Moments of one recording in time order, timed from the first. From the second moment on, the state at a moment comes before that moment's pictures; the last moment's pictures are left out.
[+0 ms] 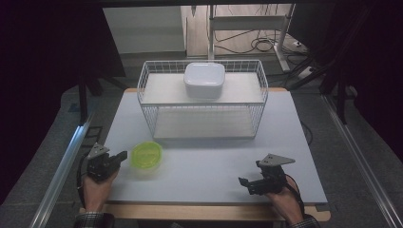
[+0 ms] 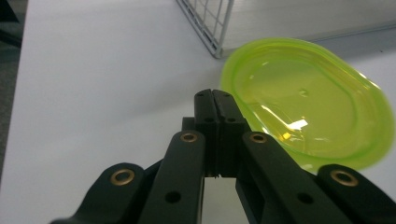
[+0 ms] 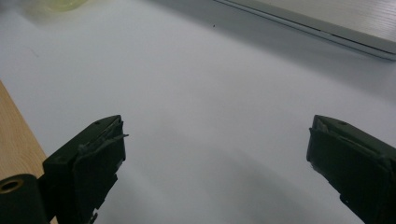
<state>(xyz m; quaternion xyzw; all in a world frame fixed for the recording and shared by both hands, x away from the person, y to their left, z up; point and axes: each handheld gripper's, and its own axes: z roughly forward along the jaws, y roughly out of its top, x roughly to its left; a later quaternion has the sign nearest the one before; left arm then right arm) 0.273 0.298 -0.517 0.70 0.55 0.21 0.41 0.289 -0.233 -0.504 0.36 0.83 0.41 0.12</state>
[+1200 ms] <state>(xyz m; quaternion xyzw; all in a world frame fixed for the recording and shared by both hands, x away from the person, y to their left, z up) 0.306 0.239 -0.539 0.75 0.50 0.12 0.41 0.290 -0.230 -0.506 0.35 0.84 0.40 0.12</state>
